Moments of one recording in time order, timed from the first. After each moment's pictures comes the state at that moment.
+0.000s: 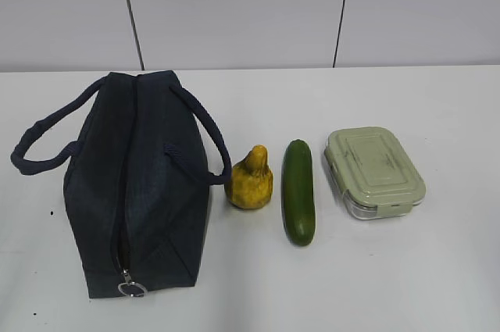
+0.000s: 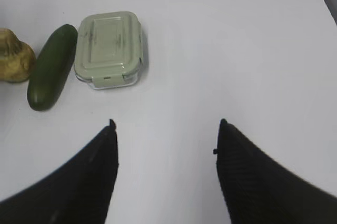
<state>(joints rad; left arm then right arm) -0.03 -0.02 -0.52 -0.12 1.11 0.10 0.01 0.14 -0.54 -0.01 1.02 0.04</state>
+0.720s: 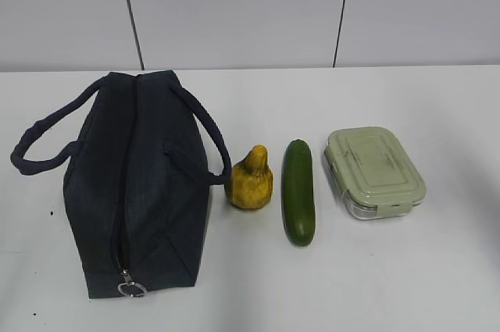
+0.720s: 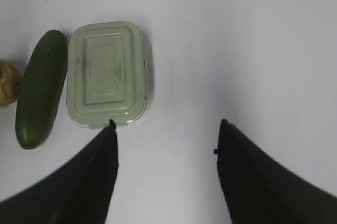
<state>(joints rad) -0.03 -0.02 -0.52 -0.12 1.11 0.10 0.01 0.98 -0.94 0.03 0.88 0.01</state>
